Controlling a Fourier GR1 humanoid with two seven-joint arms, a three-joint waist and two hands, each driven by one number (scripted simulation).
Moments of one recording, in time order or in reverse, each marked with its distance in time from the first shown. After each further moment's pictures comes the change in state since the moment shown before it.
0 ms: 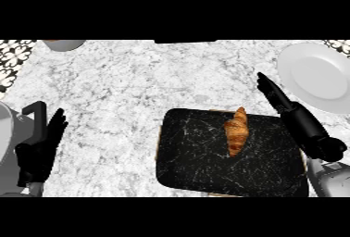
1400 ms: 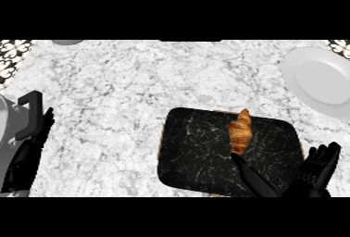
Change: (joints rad) left arm 0.051 0.079 -0.005 -0.077 -0.163 0.040 -0.087; right arm 0.463 0.359 0.210 -0.274 0.370 -1.191 0.042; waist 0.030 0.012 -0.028
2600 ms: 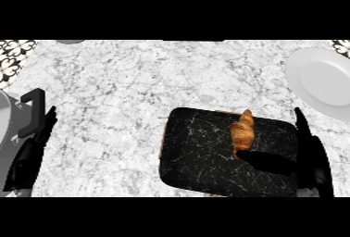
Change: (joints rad) left arm -0.001 -0.031 0.024 -0.023 -0.044 -0.027 0.032; right arm -0.283 -0.238 -0.120 -0.009 0.208 0.671 1.013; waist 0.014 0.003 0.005
